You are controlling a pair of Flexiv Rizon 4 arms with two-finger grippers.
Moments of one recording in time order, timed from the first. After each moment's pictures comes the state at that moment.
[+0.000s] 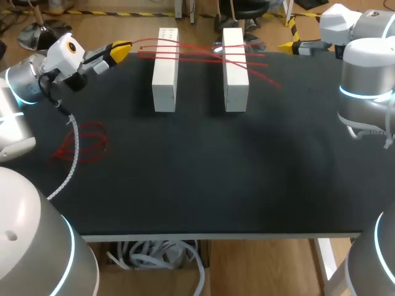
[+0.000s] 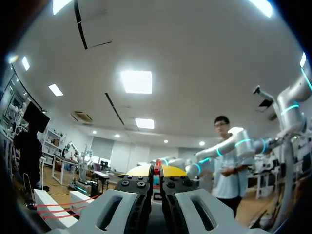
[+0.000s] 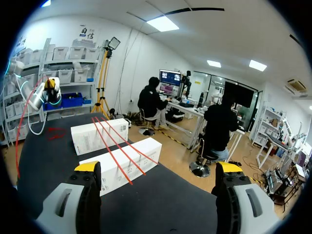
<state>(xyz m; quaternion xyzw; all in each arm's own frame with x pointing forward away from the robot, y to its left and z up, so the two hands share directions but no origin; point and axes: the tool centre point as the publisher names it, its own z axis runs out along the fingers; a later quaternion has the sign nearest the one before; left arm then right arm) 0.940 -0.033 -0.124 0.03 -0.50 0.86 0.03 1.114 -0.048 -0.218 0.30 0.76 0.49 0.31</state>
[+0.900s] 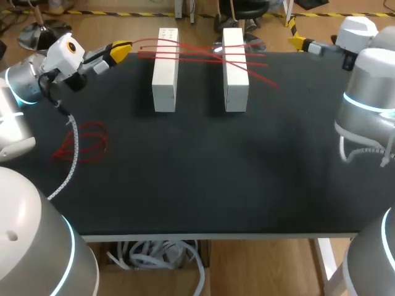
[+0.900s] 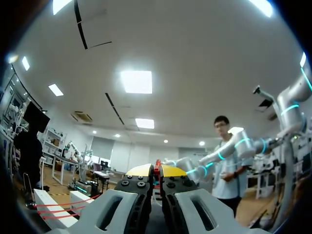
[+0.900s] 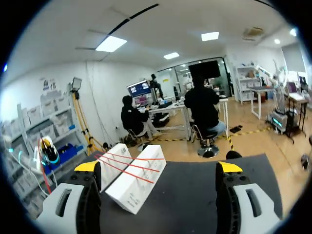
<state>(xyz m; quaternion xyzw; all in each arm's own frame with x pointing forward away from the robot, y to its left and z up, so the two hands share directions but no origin) 0.939 -0.033 -0.124 0.04 -0.50 0.86 0.03 1.062 -0.073 -0.205 0.51 0.61 0.57 0.23</state>
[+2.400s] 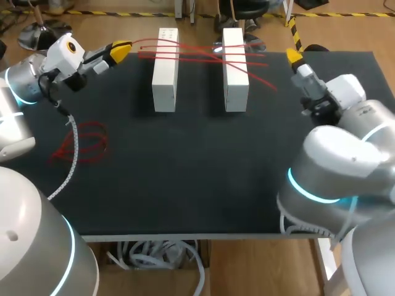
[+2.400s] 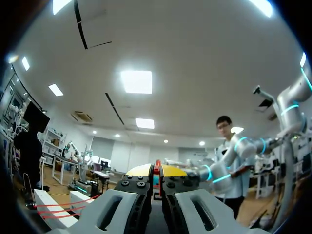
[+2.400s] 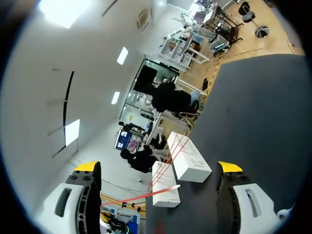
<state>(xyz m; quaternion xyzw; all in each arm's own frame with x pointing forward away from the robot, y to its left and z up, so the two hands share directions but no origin) 0.939 -0.033 -0.124 0.04 -0.50 0.86 0.03 0.908 -0.001 -0.198 0.73 0.22 0.65 0.05</state>
